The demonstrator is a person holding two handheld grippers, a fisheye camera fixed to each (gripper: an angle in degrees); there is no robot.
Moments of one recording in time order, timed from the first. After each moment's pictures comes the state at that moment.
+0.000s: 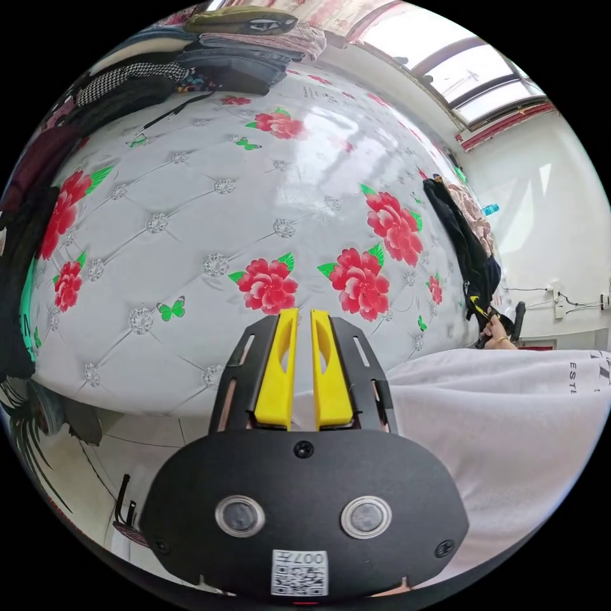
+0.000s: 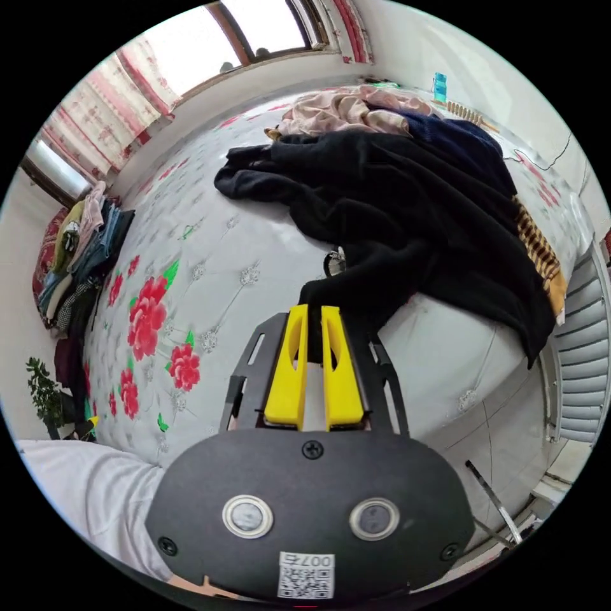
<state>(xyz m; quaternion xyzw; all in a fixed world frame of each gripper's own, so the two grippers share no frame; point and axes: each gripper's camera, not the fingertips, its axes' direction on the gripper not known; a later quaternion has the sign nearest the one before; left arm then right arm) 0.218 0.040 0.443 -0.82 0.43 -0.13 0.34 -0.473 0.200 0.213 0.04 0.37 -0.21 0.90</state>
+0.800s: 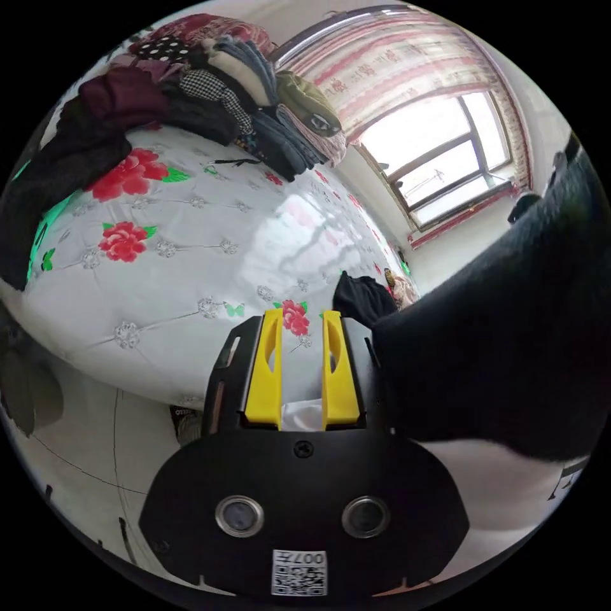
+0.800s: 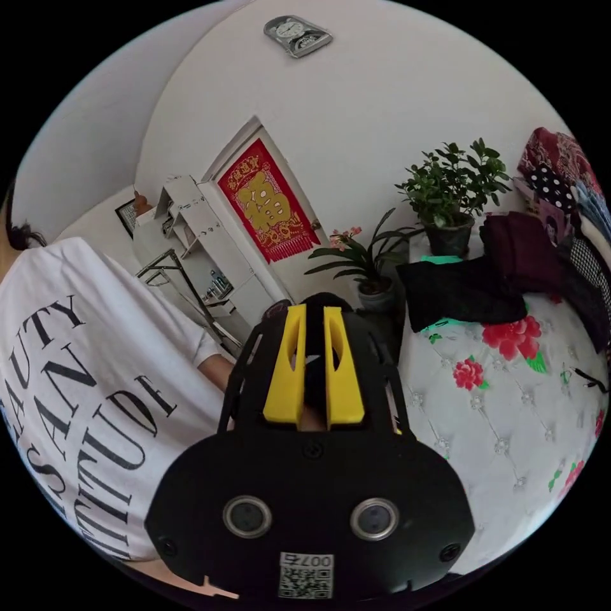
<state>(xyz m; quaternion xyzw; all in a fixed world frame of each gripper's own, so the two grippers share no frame) 0.037 0.102 0.428 -0.74 0.36 -0.37 0.42 -0.724 0.611 0.686 -0.53 -0.22 -0.65 0.50</state>
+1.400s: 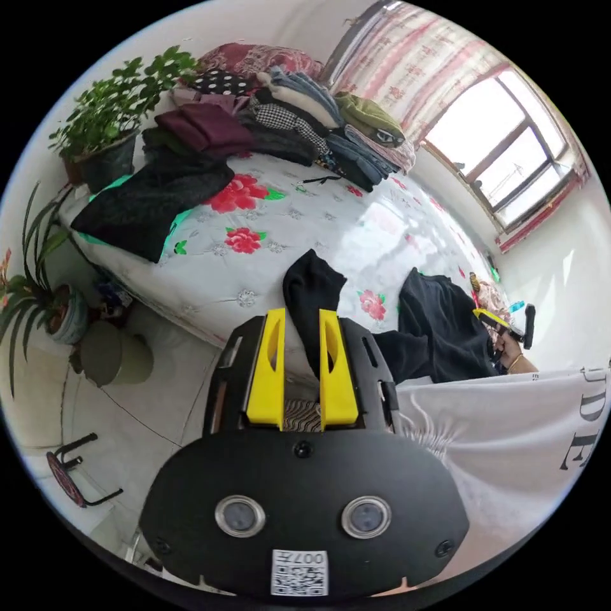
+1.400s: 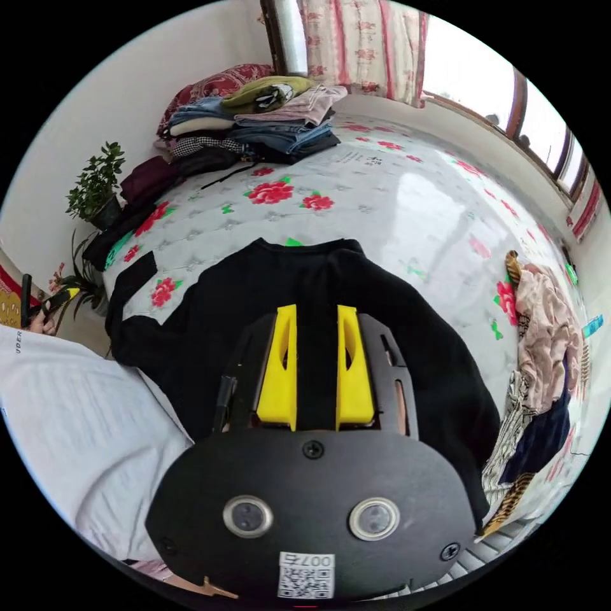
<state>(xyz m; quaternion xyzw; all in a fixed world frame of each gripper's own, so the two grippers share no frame) 0.037 0.056 0.423 -0.80 0.28 -0.17 0.50 -0.486 0.226 0.503 -0.16 0.32 -0.55 0.75</state>
